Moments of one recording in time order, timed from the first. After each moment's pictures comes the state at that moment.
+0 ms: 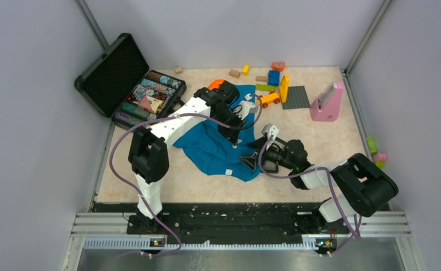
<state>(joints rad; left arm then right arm) -0.66 1.92 1.73 -1.02 0.49 0.21 0.57 1.44 0.31 1.04 -0.54 0.19</state>
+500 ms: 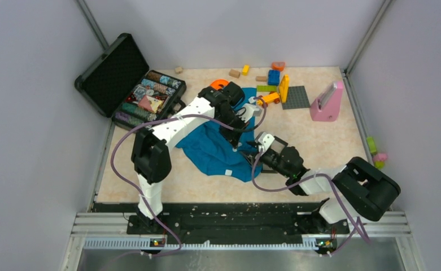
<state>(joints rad) -0.71 1.94 1.81 -1.13 0.44 0.18 0.74 1.41 0.26 1.12 -0.20 -0.11</state>
